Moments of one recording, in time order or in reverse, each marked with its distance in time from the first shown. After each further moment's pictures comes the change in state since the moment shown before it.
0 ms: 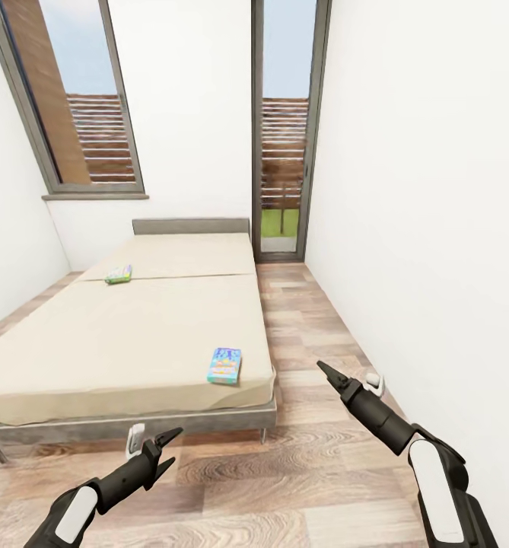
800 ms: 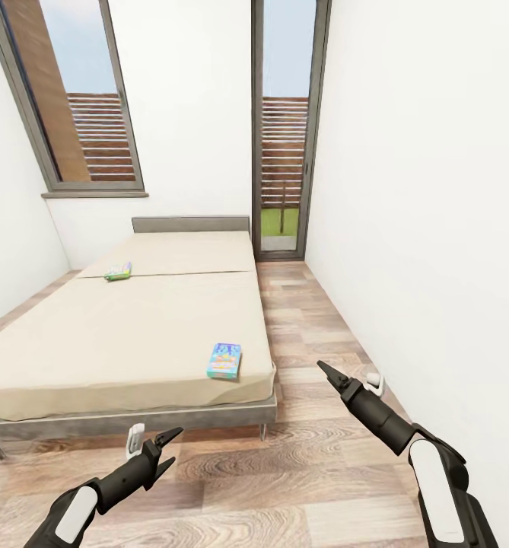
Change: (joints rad) left arm 0.000 0.000 0.000 0.000 0.001 0.000 0.000; right arm 0.000 0.000 -0.002 -0.001 -0.001 0.001 0.000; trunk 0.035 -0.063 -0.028
